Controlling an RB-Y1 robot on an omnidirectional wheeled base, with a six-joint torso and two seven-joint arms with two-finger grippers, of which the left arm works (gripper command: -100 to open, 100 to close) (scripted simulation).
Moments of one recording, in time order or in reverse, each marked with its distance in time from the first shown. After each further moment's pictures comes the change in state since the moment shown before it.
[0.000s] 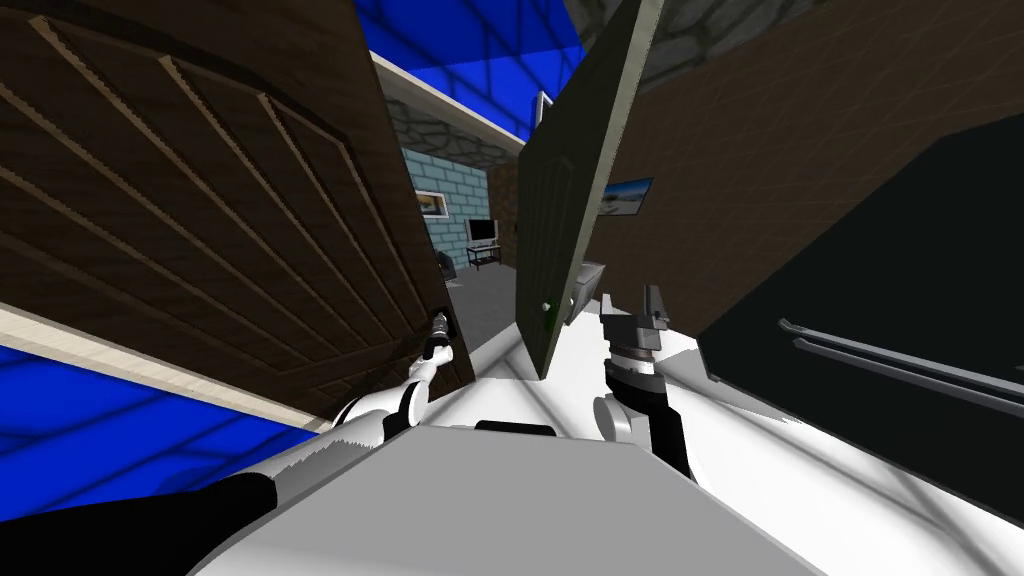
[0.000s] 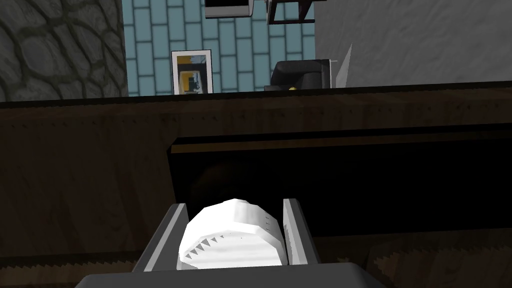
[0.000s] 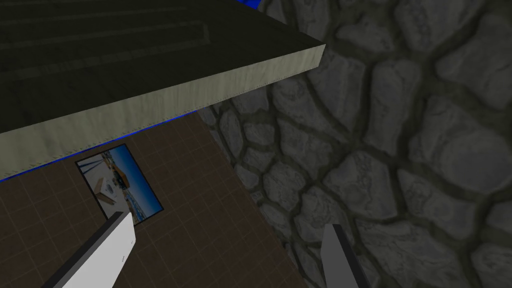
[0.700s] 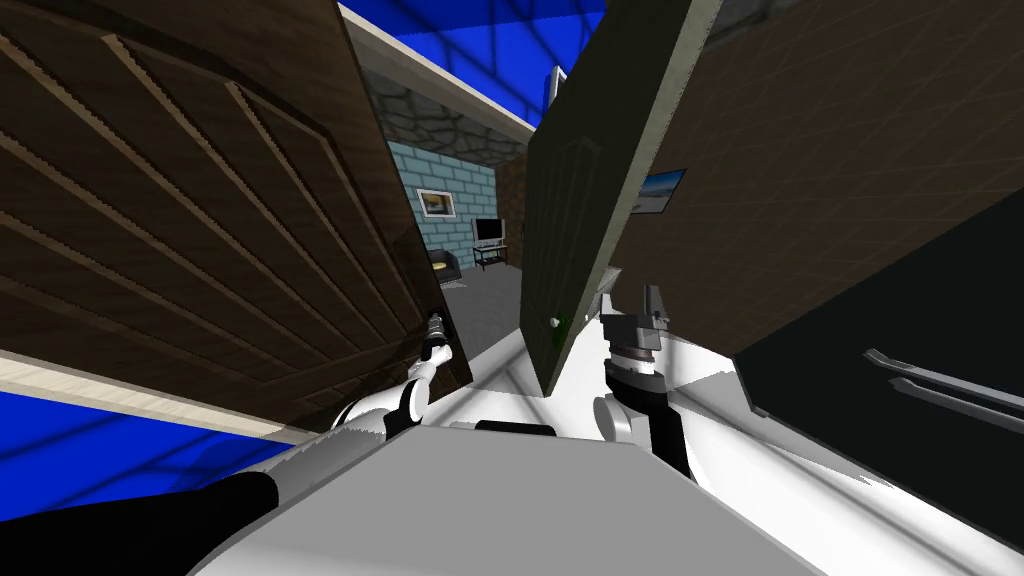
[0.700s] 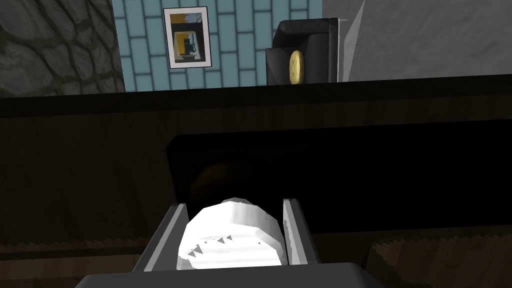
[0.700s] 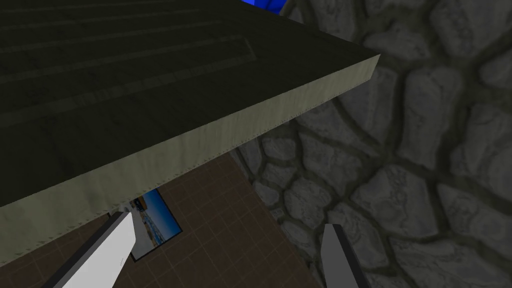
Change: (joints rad) arm -0.010 -0.011 0.088 0.010 0.033 -0.028 -0.087
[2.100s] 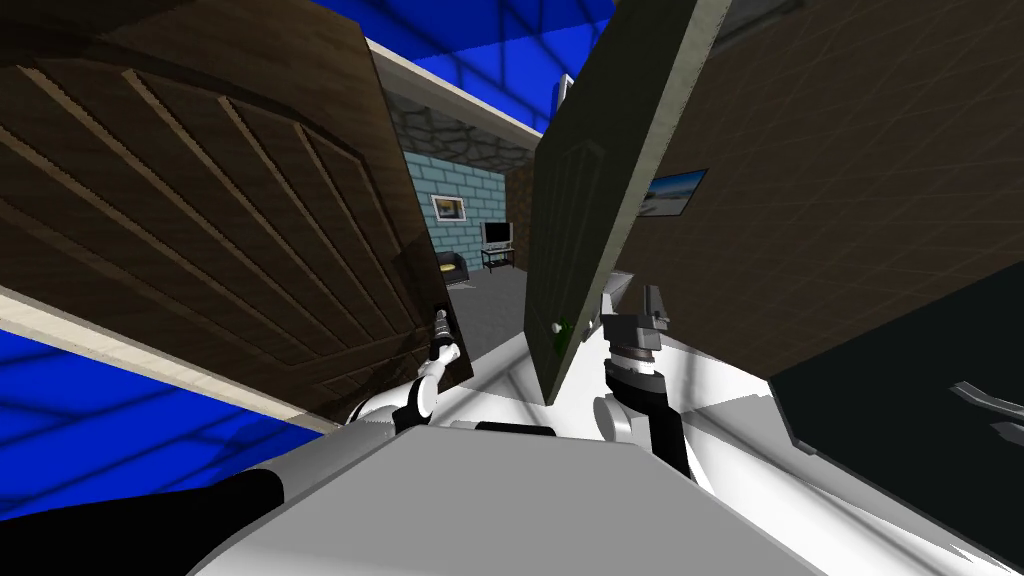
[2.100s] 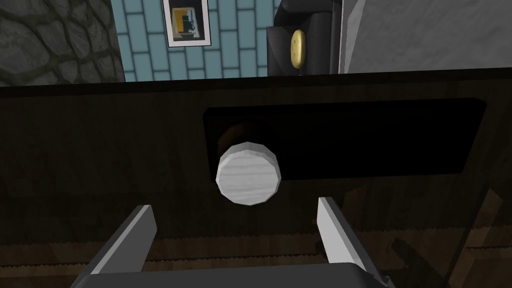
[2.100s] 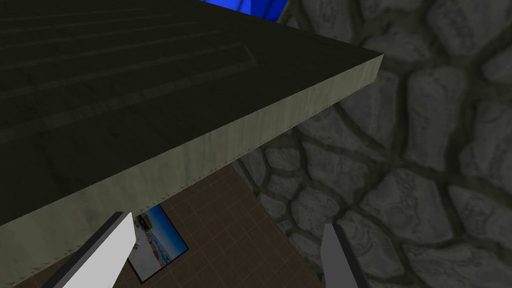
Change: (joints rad) arm -0.033 -0.066 0.051 0.016 0.016 -0.020 -0.095
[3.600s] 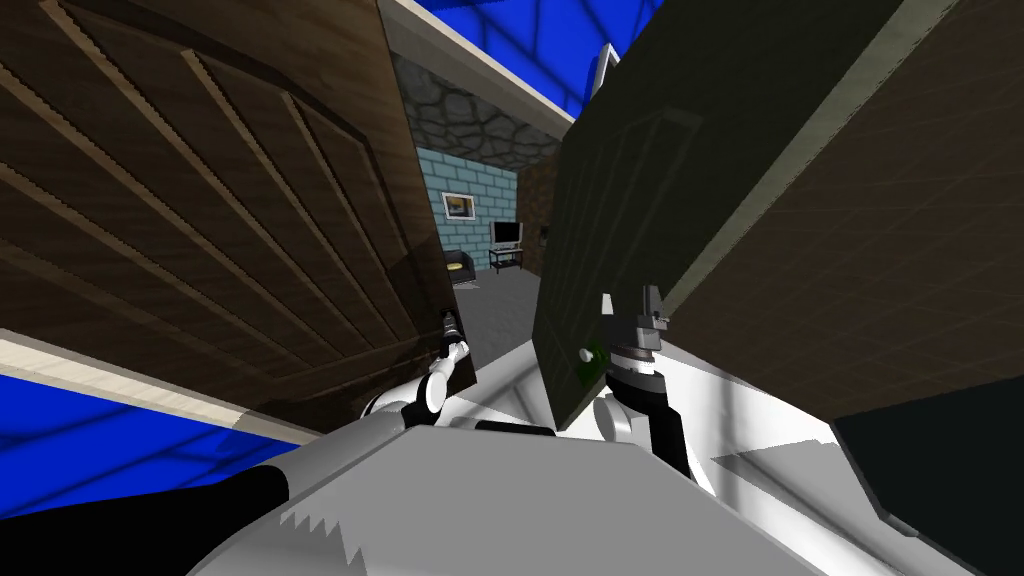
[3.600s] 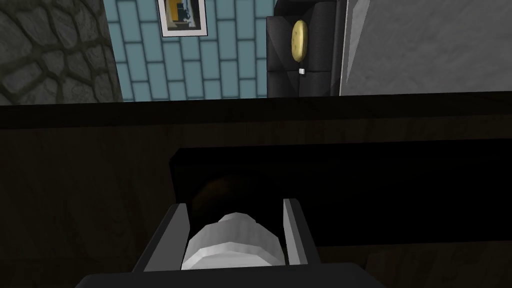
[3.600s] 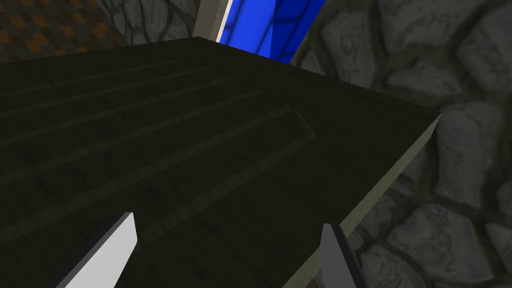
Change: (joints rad) arm -0.045 -0.066 0.021 0.023 0.000 -0.041 -0.081
